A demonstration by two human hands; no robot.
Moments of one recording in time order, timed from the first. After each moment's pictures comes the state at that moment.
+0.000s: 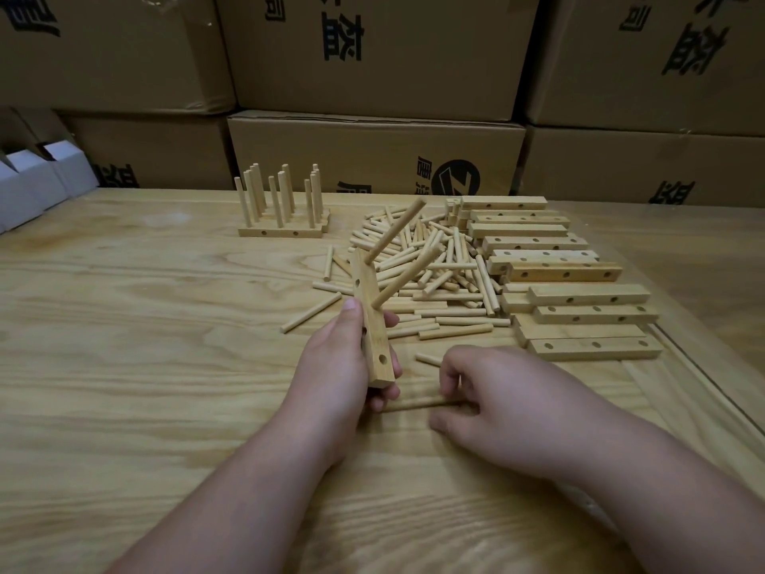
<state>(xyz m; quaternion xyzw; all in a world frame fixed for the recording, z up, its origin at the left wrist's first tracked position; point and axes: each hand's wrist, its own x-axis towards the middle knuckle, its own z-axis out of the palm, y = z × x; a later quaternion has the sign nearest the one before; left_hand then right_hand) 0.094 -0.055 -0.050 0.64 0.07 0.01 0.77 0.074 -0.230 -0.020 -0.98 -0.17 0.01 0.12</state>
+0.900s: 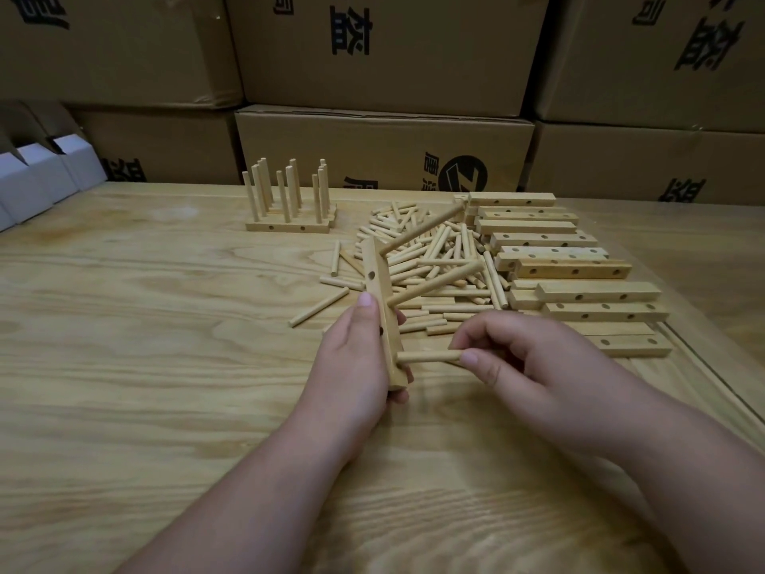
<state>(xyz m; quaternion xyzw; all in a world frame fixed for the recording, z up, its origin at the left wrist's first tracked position) 0.085 -0.060 -0.047 0.67 0.07 0.07 0.73 0.076 -0.249 -0.006 -0.91 -0.26 -0.03 0.31</state>
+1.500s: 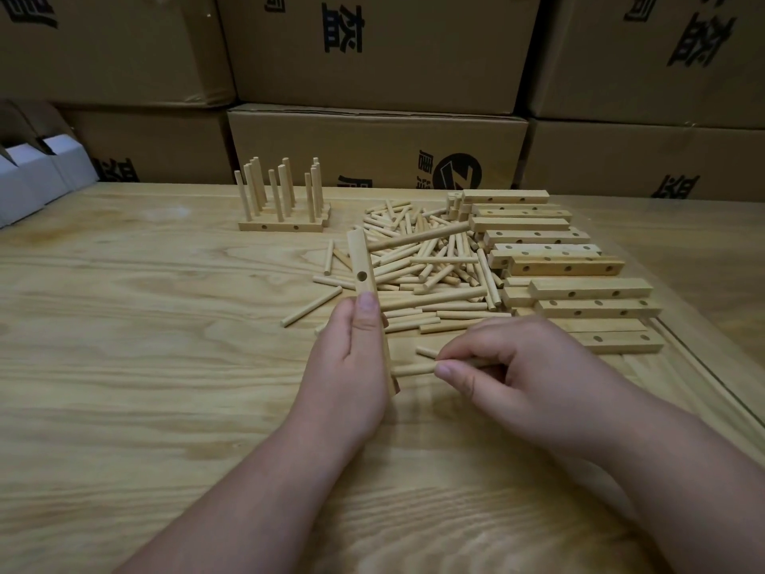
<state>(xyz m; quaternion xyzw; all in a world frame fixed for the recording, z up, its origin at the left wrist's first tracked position) 0.084 -0.056 -0.058 0.75 -0.02 0.18 0.63 0.072 -0.242 -0.003 -0.91 -0.29 -0.05 0.28</state>
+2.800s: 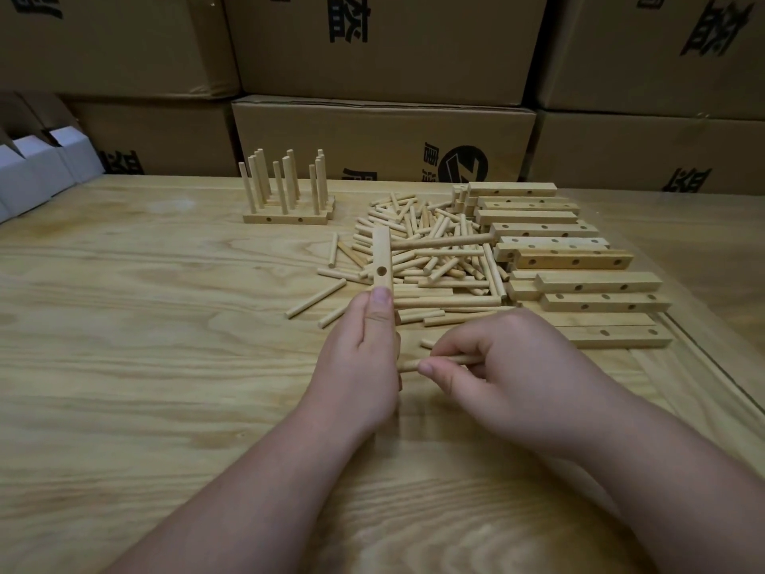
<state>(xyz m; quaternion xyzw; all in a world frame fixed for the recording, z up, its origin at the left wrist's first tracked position) 0.084 -0.061 -0.058 0.78 -0.02 0.16 0.61 0.068 -0.223 -0.004 -0.94 -0.24 -0.07 0.23</state>
